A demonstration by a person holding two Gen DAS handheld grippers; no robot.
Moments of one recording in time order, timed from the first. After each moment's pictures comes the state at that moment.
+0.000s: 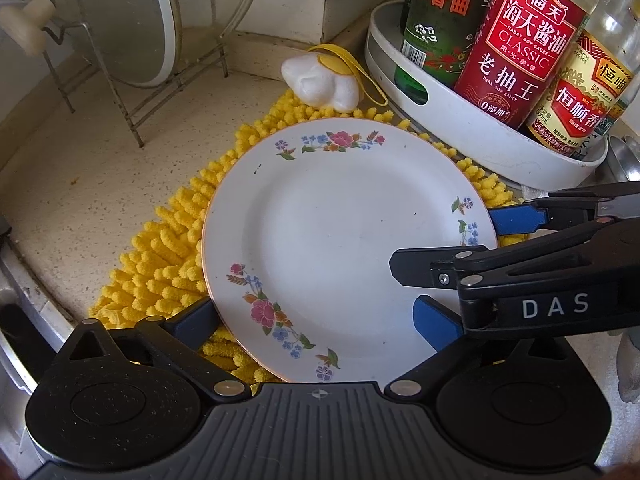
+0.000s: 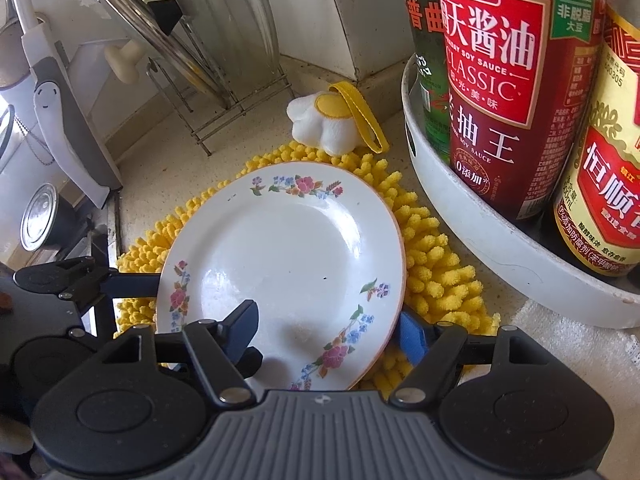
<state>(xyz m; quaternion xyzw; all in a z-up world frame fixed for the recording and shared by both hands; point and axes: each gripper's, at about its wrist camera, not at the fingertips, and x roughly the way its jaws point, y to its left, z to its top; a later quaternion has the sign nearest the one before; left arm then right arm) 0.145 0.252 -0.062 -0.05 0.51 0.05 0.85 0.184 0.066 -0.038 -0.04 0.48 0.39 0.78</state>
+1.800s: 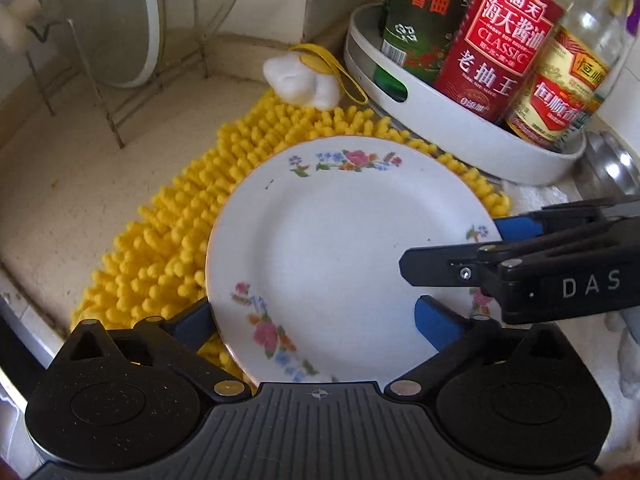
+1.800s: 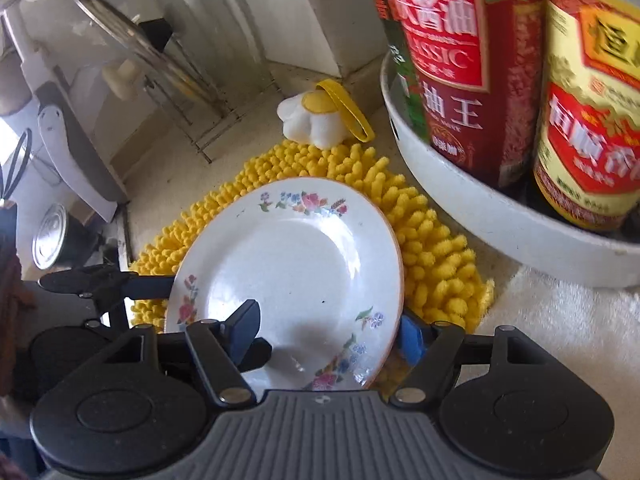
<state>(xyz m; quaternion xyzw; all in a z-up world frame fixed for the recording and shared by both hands) 0.139 0.258 -0.066 -0.06 0.50 0.02 0.87 0.186 0.051 -0.044 0.01 0.50 0.38 0.78</state>
